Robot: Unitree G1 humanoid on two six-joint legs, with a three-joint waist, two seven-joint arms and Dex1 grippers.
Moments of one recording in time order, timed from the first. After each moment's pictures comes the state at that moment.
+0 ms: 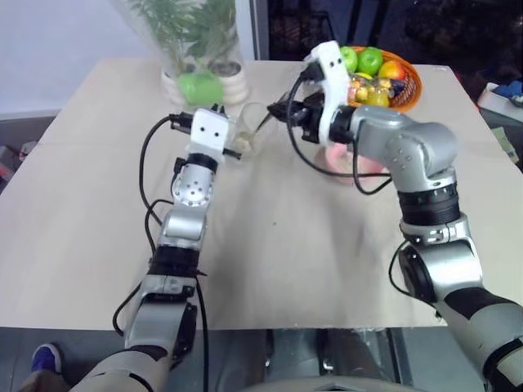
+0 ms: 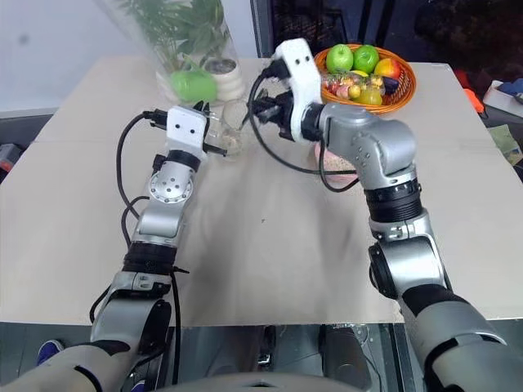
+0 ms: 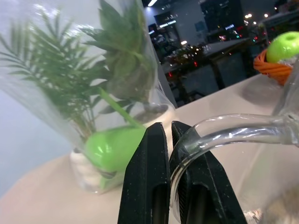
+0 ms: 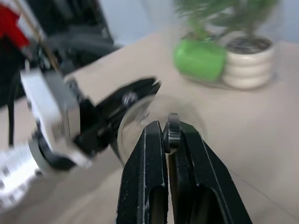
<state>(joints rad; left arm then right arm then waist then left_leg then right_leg) -0.69 0.31 0.02 0.37 0.17 -0.12 -0.04 -1.11 -0.19 -0.04 0.15 0.59 1.01 0.39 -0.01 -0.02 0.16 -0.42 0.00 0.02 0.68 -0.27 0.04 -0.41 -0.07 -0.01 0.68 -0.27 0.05</state>
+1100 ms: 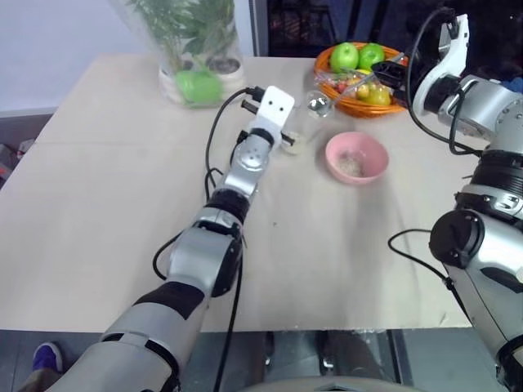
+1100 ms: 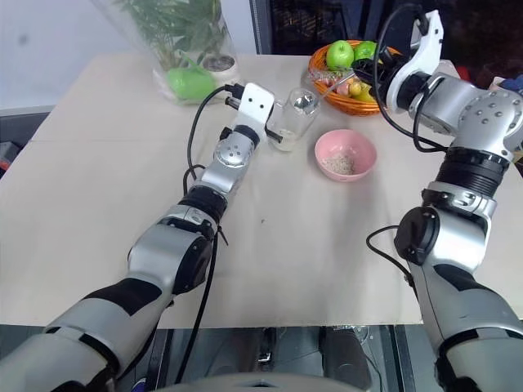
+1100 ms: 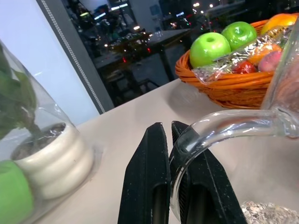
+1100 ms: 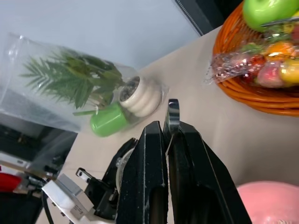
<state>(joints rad) -1.16 0.12 -0.05 1.12 0.19 -0.29 -0.02 -1.20 -0.34 -0.60 0.37 0.78 1.24 0.06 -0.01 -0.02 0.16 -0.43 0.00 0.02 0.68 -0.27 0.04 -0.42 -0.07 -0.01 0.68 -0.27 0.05</state>
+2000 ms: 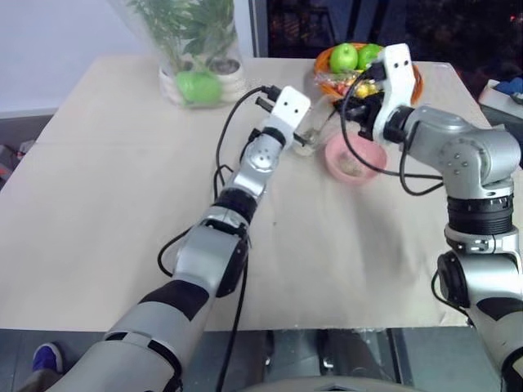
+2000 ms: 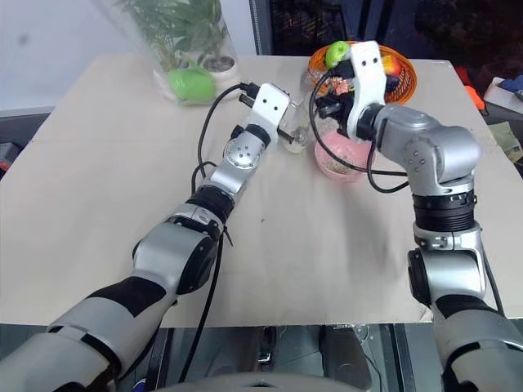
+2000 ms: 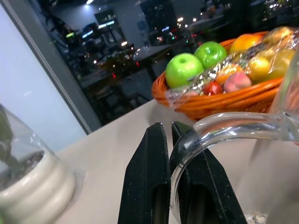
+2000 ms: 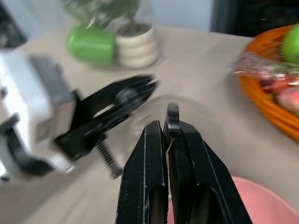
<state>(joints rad) -1.17 0.09 -0.09 1.12 0.22 -0.35 -0.03 -0.97 -0.42 0.00 -0.02 0.57 1.01 0.32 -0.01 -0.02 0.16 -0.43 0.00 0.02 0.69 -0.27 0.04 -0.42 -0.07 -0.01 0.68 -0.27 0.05</state>
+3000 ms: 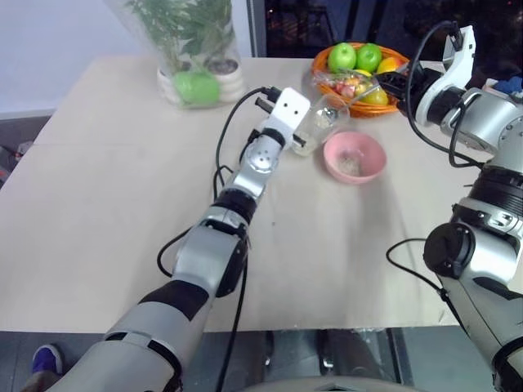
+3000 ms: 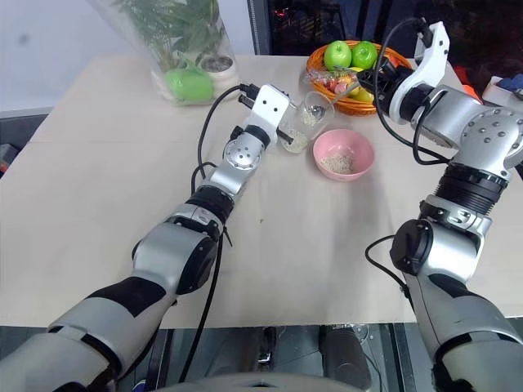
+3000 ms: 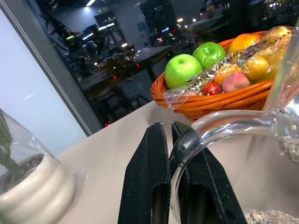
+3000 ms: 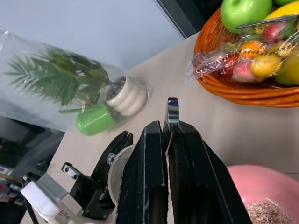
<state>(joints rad) -1.18 0.09 -0.09 1.15 0.23 -0.35 -0.02 -1.13 -0.31 -0.63 0.21 0.80 1.29 -0.01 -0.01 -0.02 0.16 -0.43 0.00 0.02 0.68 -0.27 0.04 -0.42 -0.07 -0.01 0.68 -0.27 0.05</state>
